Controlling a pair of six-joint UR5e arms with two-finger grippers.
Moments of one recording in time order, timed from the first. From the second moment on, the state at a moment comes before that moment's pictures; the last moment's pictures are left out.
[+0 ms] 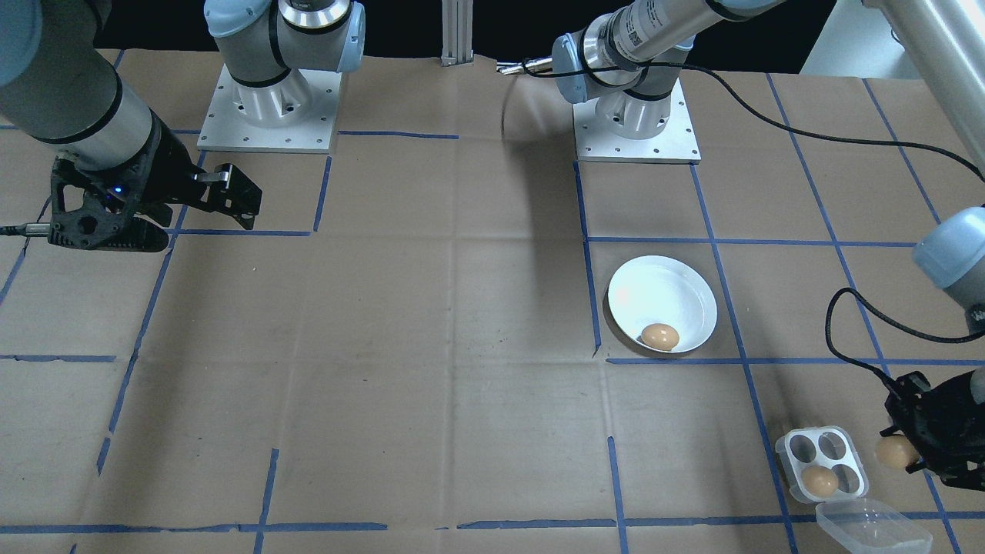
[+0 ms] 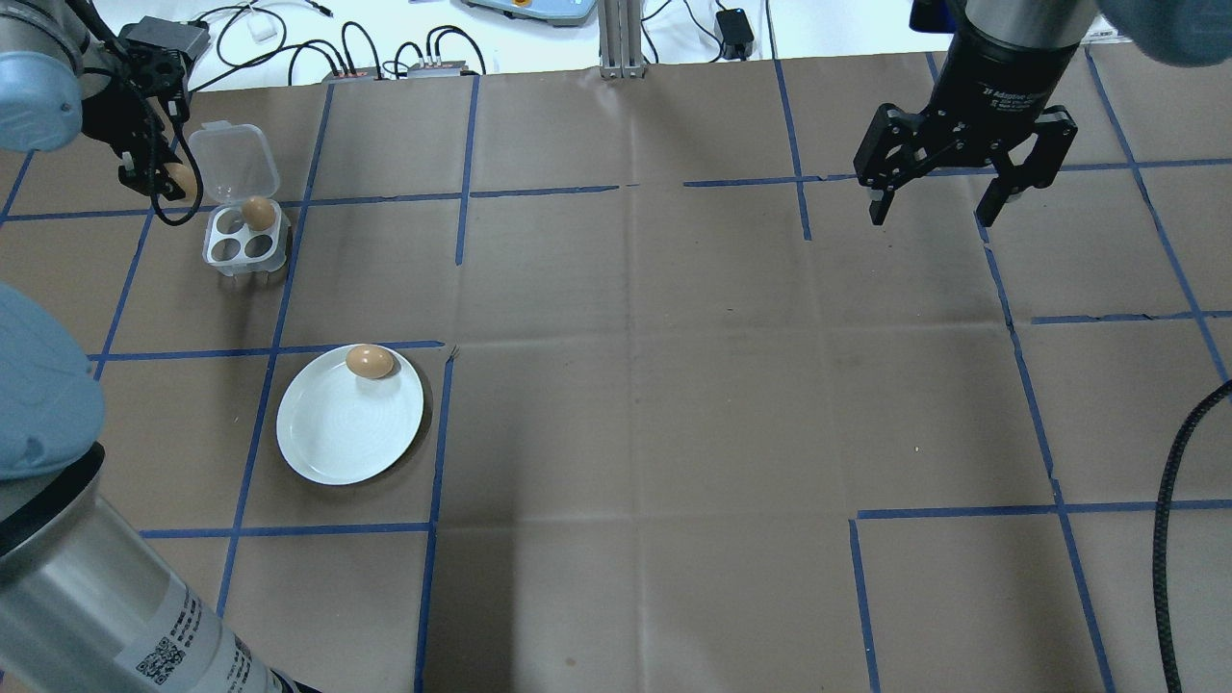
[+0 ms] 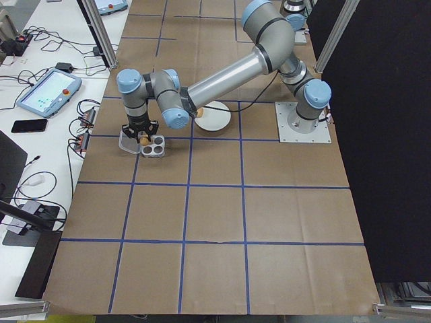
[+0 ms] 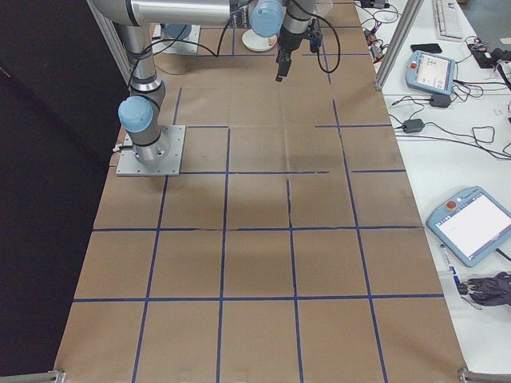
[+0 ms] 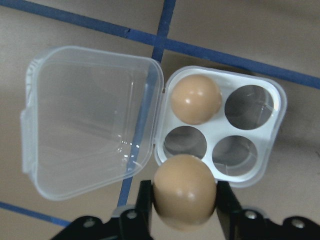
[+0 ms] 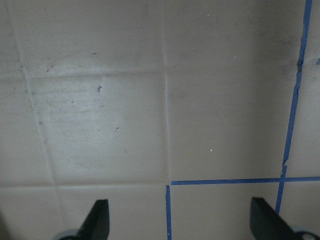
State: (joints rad) left arm -1.16 -2.16 -1.24 -1.23 1.65 1.65; right arm 1.51 -1.43 1.43 -1.38 -1.54 -0.02
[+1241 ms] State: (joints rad) left arm -1.32 -1.76 -1.93 -1.13 1.64 0.36; right arm 1.51 -1.42 1.43 -1.38 -1.54 -0.02
